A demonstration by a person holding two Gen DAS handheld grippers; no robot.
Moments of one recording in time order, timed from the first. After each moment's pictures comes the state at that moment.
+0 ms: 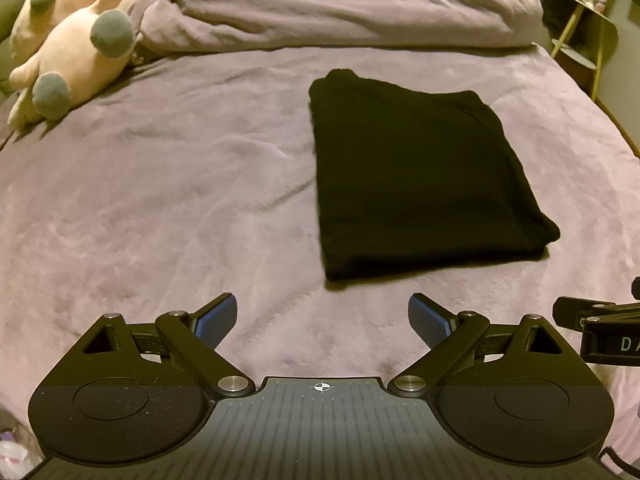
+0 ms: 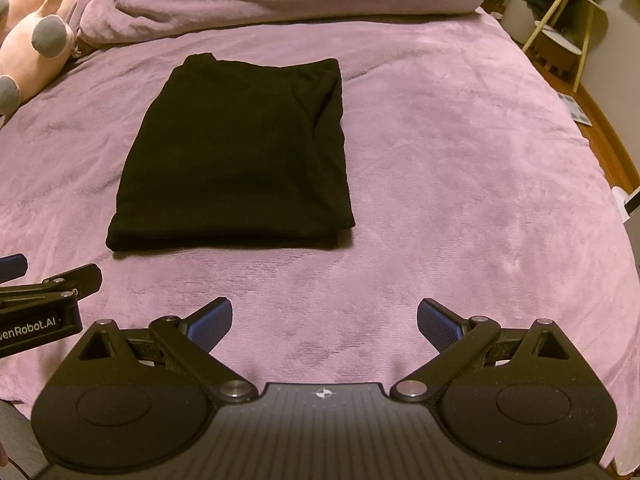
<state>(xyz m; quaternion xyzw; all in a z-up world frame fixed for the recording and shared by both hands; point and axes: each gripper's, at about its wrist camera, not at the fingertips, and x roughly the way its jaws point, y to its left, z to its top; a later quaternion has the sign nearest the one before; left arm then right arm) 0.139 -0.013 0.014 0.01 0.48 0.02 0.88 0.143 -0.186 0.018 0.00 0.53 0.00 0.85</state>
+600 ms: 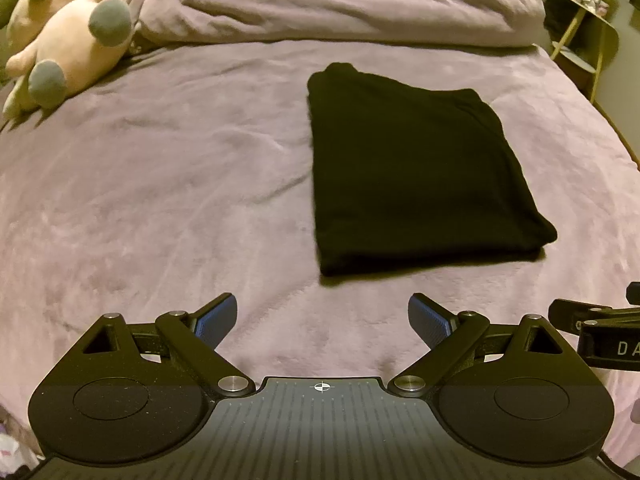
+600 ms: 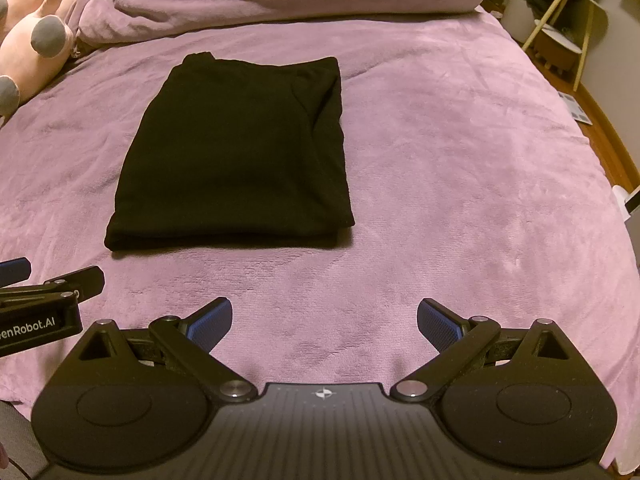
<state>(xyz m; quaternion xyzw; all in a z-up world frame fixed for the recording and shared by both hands) 0.140 -0.011 0.011 -0.01 0.49 0.02 0.87 0.143 -0.186 0.017 0.00 0.53 0.00 0.85</state>
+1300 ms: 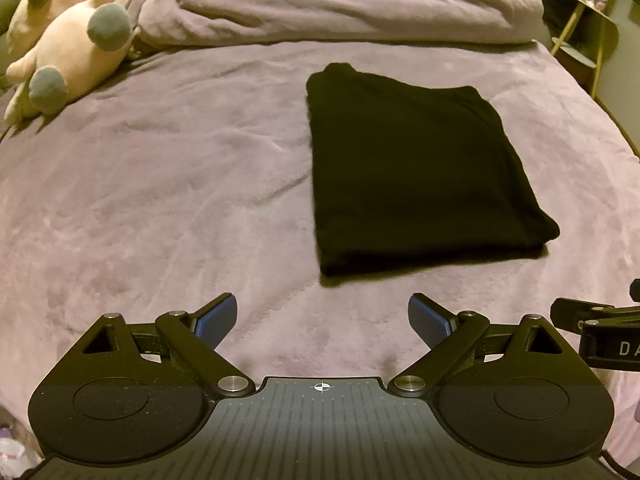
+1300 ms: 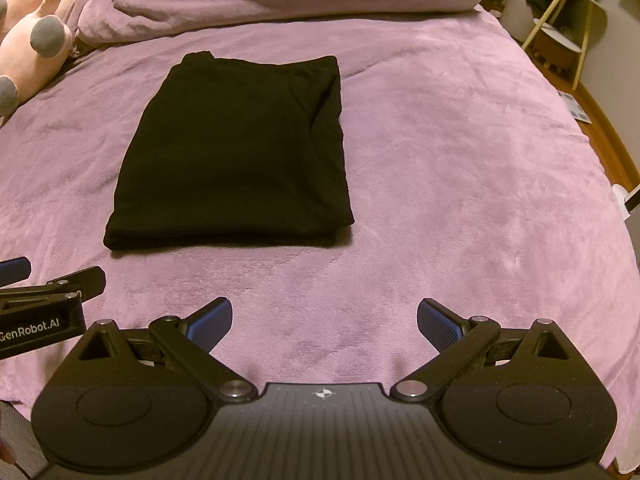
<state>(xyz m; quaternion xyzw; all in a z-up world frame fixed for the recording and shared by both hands) 0.139 -0.017 0.009 0.00 0.48 0.02 0.88 0.143 -0.187 0.016 0.00 0.53 0.00 0.85</state>
